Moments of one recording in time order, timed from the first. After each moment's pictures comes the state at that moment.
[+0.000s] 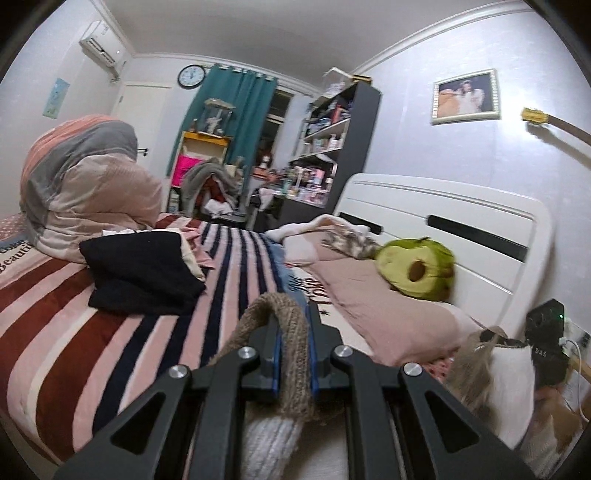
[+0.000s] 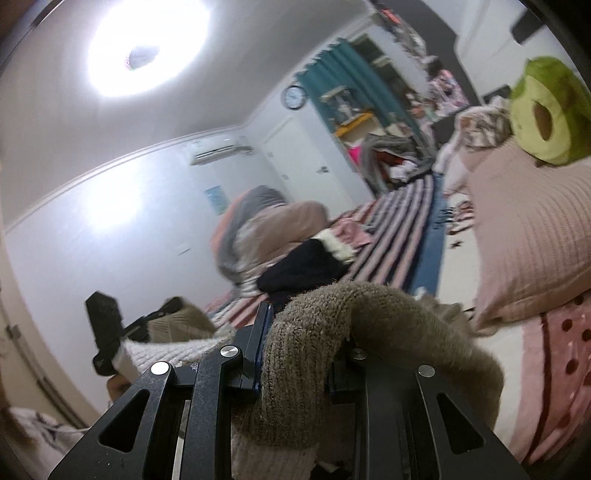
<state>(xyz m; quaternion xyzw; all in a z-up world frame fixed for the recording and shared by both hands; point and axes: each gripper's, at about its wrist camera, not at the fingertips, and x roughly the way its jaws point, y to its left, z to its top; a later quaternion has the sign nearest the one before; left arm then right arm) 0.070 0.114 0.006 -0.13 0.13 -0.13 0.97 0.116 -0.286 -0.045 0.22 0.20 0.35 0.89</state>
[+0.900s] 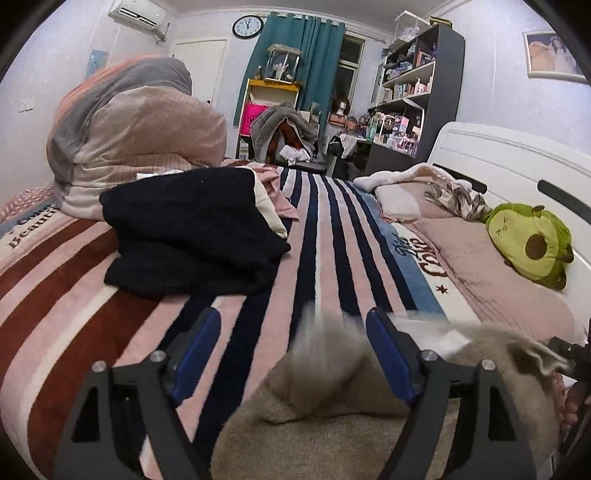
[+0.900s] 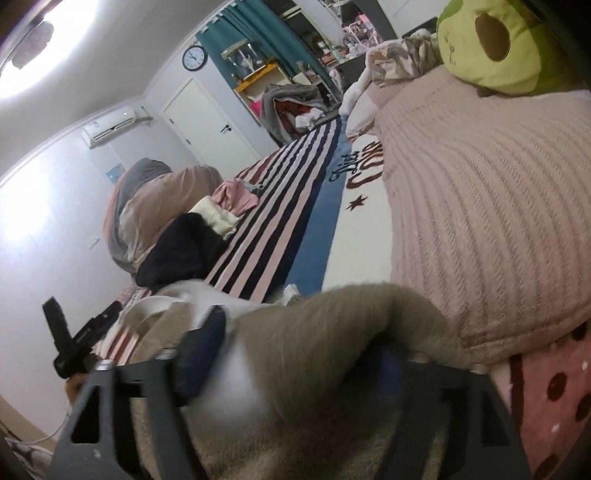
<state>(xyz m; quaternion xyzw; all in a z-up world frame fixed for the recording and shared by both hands) 0.246 0.147 -0.075 -0.11 0.25 0.01 0.96 0.264 -0.310 -0.106 0.21 0.32 0.21 0.90</state>
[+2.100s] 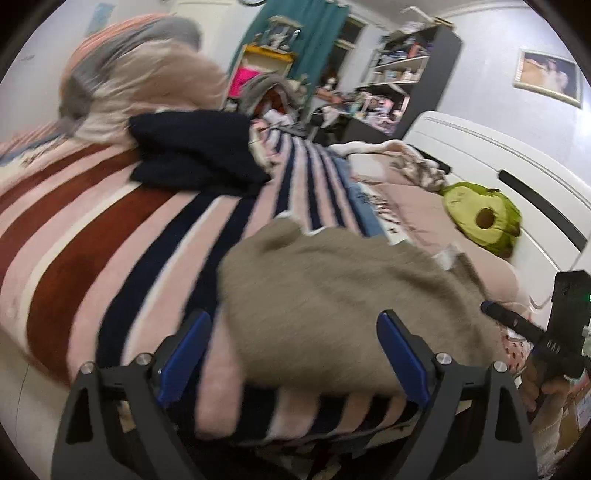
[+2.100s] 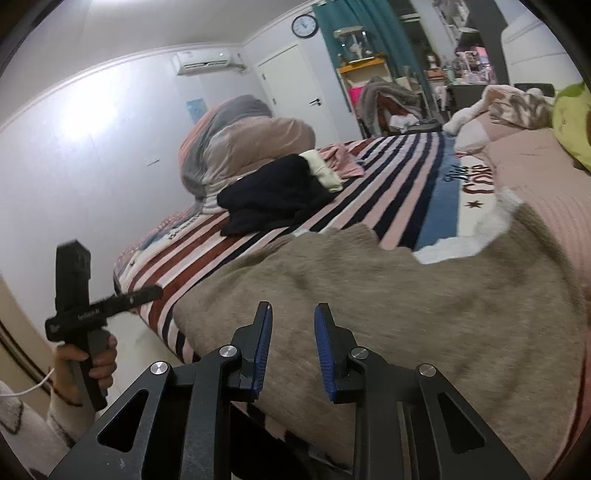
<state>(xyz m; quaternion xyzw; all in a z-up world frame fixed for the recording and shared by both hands) 0.094 0.153 -0.110 -0.18 0.32 -0.05 0.93 0.163 -0.177 -0.091 0.06 0.31 0.34 0.89</state>
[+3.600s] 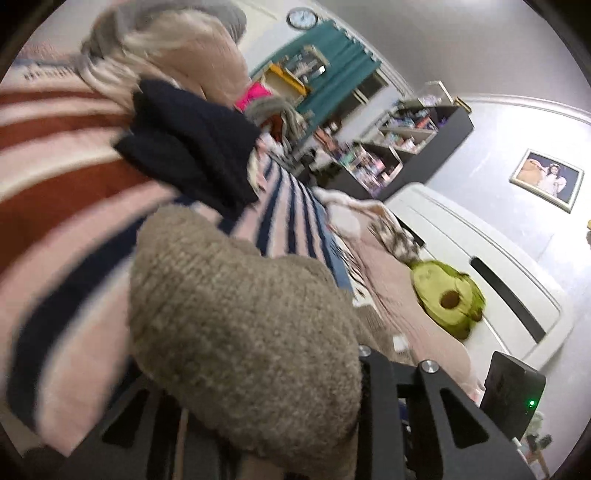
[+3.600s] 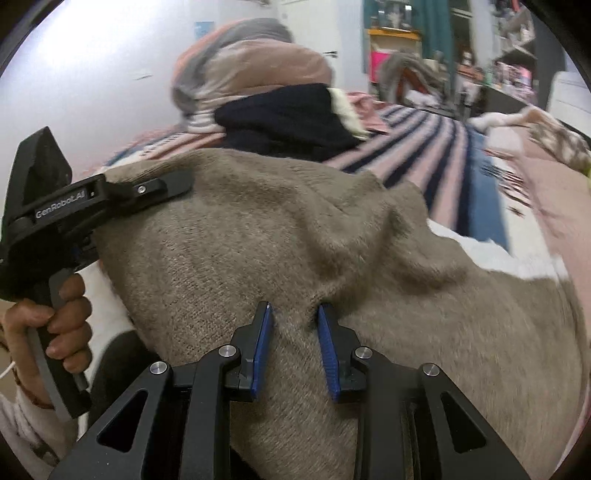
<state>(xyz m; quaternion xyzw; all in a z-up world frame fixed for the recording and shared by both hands) 0.145 0.193 -0.139 -0.34 0.22 -0.09 0.91 0.166 -0.032 -0.135 -0.09 0.37 0.34 0.86</state>
